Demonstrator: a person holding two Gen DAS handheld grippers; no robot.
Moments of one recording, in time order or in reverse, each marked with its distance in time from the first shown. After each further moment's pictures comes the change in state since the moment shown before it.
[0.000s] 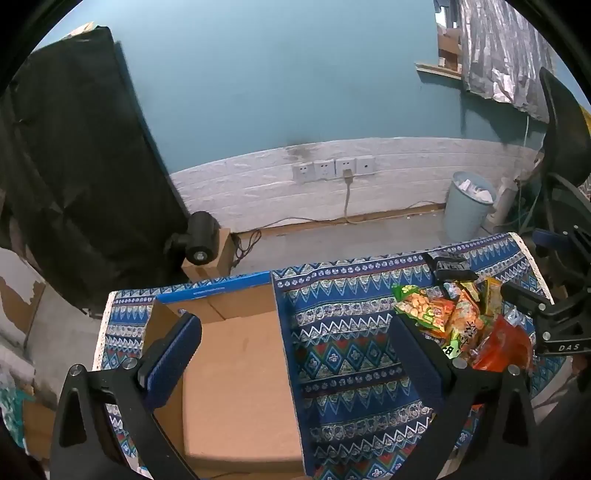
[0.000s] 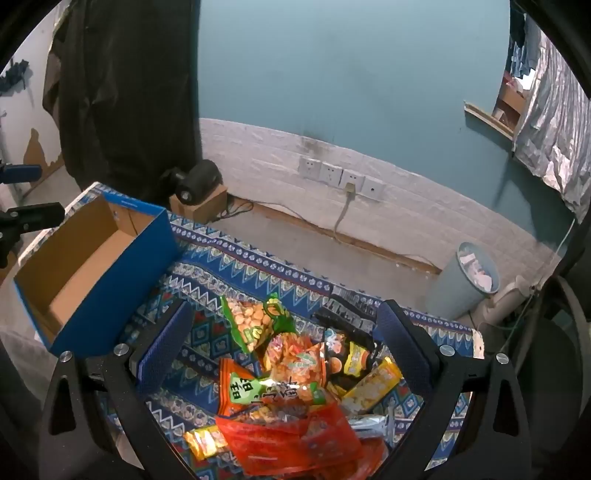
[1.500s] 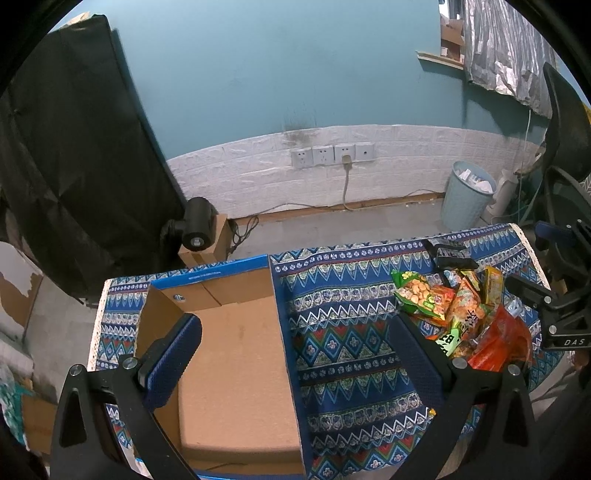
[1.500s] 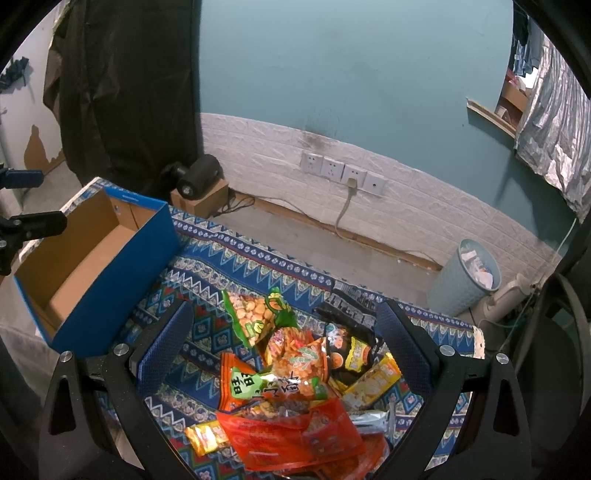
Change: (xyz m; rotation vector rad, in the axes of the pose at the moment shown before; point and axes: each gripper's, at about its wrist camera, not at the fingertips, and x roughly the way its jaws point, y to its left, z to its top) left arm 0.009 0.001 -0.009 -0.003 0.063 -0.008; right arm 0.002 0.002 -0.005 -0.002 0.019 0.005
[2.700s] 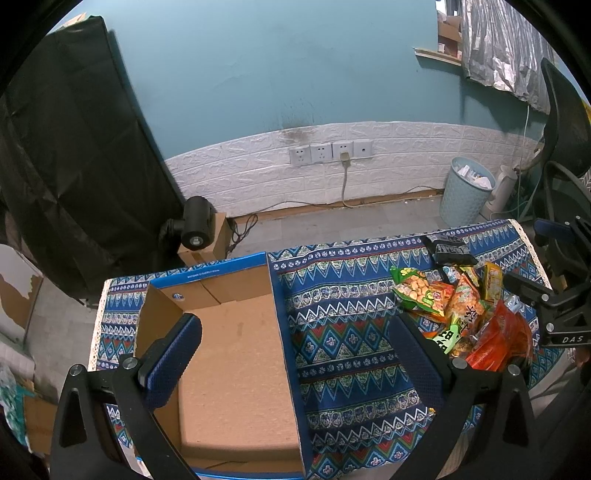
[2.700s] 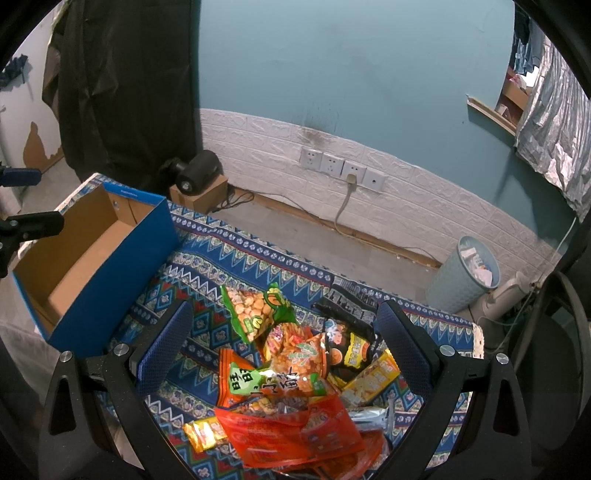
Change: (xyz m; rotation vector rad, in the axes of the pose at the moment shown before) left arm 0.002 -0.004 0.000 0.010 0.010 0.002; right arm 0.001 -0.002 0.000 -0.003 0.018 0.000
